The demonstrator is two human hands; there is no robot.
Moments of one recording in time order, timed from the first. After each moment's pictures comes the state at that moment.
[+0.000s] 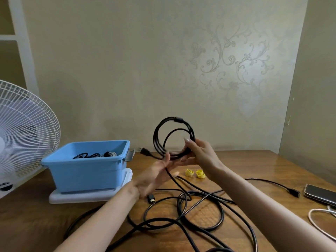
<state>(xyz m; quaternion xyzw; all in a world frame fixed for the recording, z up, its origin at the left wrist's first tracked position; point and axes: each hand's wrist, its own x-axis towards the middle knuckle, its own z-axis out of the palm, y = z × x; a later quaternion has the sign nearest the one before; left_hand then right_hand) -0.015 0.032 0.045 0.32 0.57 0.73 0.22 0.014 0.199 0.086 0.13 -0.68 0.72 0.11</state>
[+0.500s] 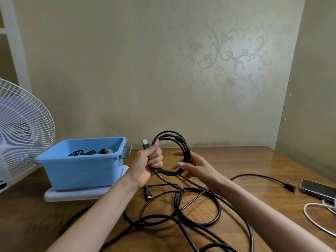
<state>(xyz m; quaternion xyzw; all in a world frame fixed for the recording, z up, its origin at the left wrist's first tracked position) -0.020 0.032 0.063 0.21 0.43 0.87 0.13 0.017 0.218 0.043 0.18 -0.78 0.60 0.03</state>
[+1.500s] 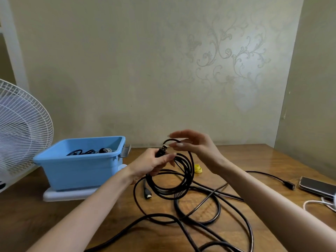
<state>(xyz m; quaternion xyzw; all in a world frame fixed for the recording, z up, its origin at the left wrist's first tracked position) -0.007 0.027 0.076 0.31 0.76 0.56 0.11 0.018 0.216 0.089 0.26 -0.74 0.60 0.15</state>
